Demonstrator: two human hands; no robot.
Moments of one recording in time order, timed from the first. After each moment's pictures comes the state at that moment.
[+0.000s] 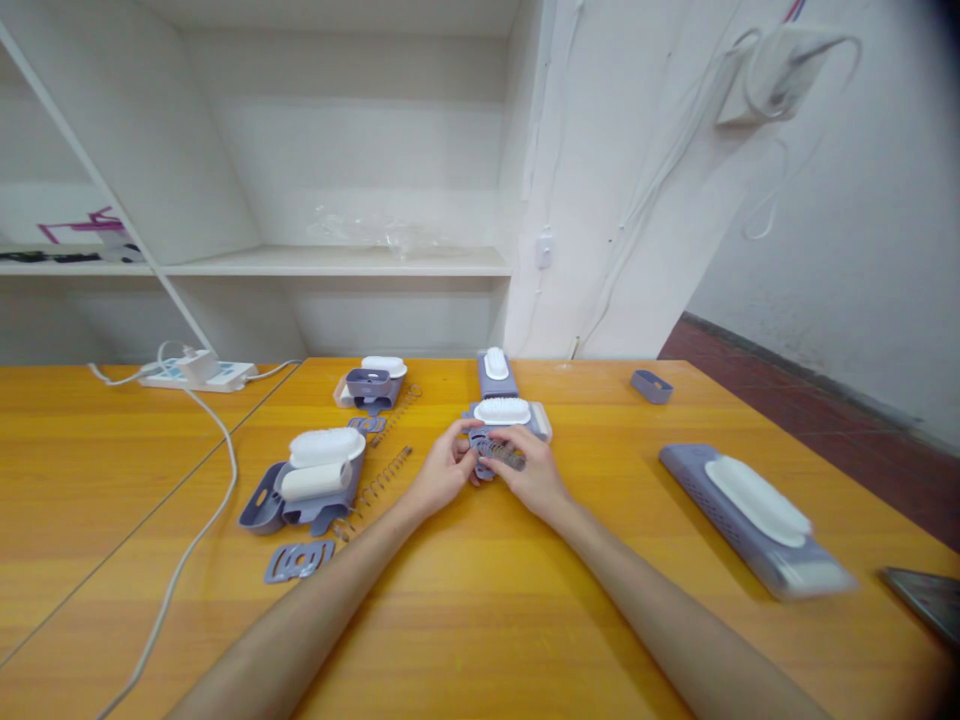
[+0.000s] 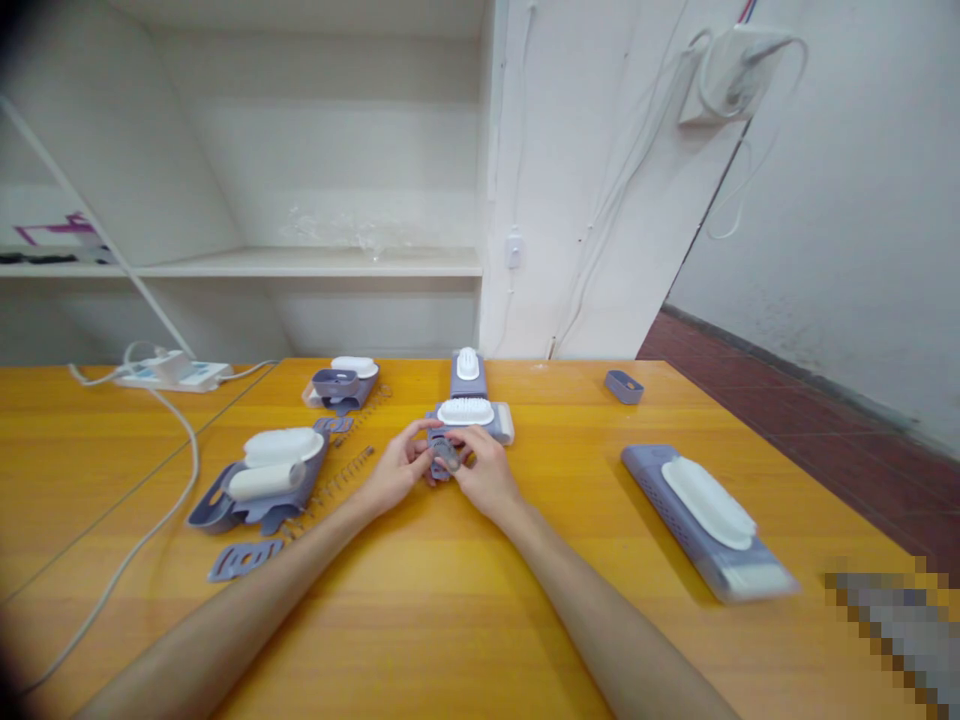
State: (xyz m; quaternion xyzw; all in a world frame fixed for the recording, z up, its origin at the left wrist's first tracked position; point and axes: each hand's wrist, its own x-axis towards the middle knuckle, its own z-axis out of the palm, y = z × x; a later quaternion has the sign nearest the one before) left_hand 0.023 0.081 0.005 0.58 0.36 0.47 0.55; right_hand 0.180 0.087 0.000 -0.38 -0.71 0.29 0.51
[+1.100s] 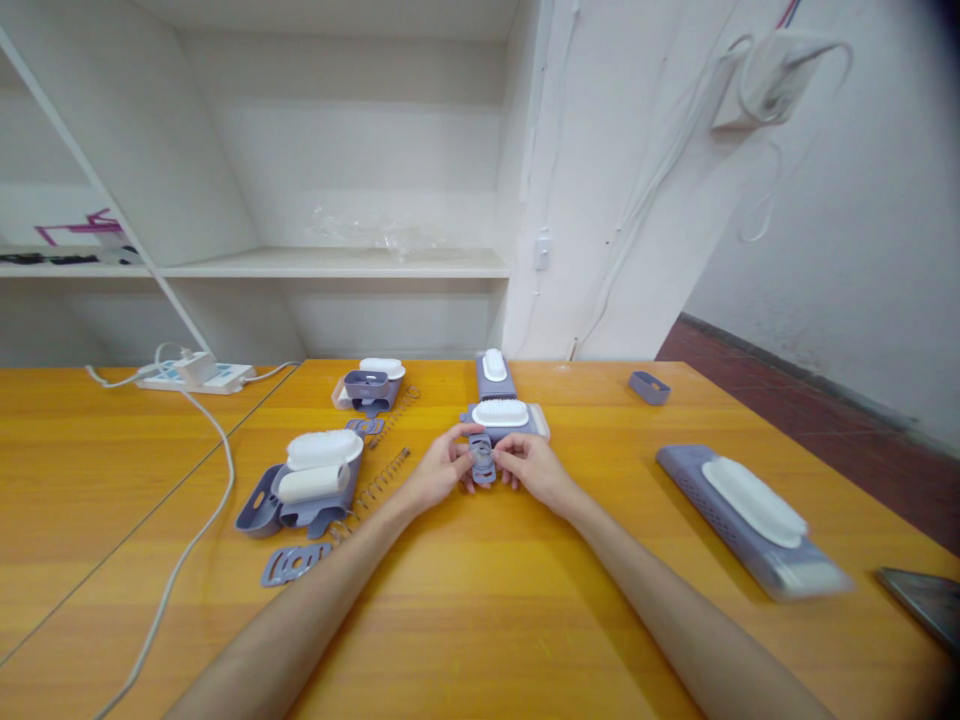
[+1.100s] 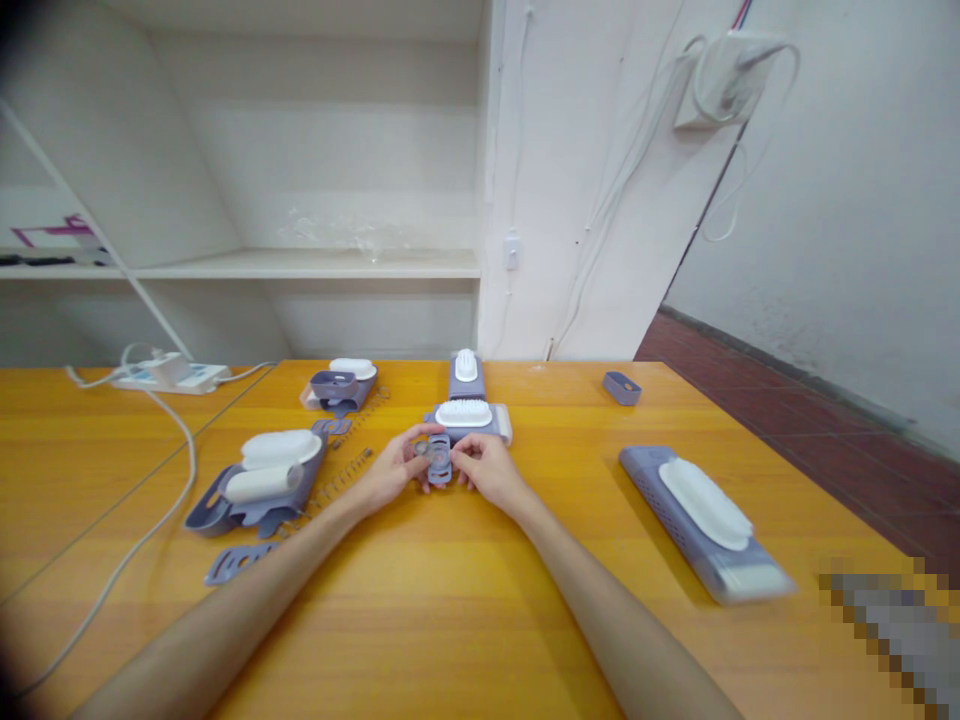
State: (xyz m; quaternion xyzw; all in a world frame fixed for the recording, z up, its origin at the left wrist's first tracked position) left_hand 0.015 0.084 0.006 0.58 0.35 0.43 0.60; right_hand 0.187 0.095 0.005 -0.44 -0.62 0.51 0.41
